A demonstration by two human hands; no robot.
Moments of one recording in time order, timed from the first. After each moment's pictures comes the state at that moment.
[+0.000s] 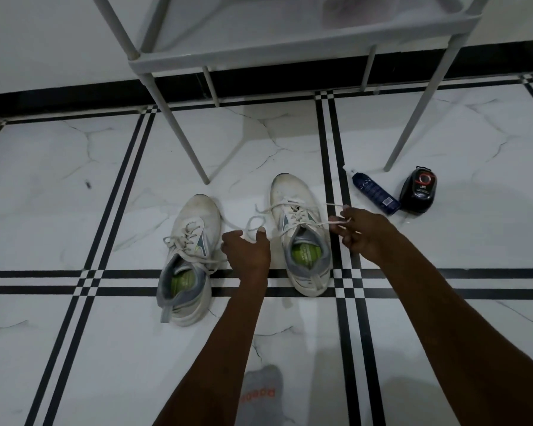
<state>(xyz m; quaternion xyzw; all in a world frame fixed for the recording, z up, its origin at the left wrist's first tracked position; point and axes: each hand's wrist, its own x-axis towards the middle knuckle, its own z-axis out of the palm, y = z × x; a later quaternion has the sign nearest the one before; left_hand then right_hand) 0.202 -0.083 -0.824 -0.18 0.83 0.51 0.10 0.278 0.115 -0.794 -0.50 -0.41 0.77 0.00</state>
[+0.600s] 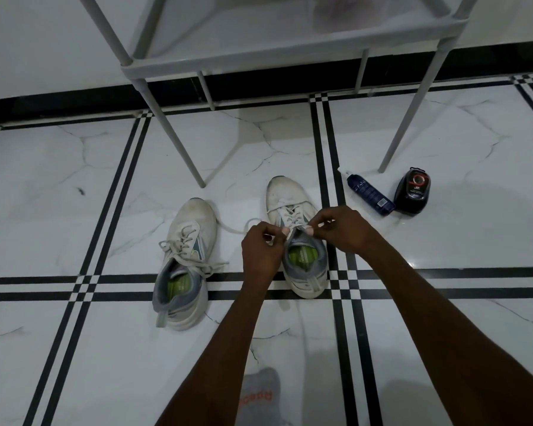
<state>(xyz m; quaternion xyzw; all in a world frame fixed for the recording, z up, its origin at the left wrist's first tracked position) 0.205 -0.075 -0.829 0.09 0.85 0.50 0.12 0.270 0.107 -0.792 -0.22 -0.85 0.47 -0.07</state>
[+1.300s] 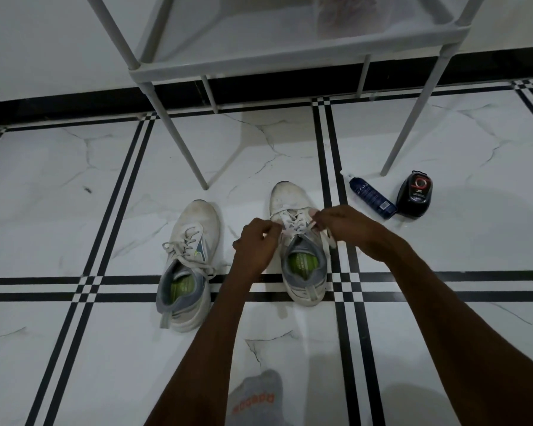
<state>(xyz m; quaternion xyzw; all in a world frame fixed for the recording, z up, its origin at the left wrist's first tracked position) 0.189 -0.087 -0.788 0.13 0.87 0.41 0.23 0.269 0.107 -0.763 -0.23 -0.79 0.55 -0.13</state>
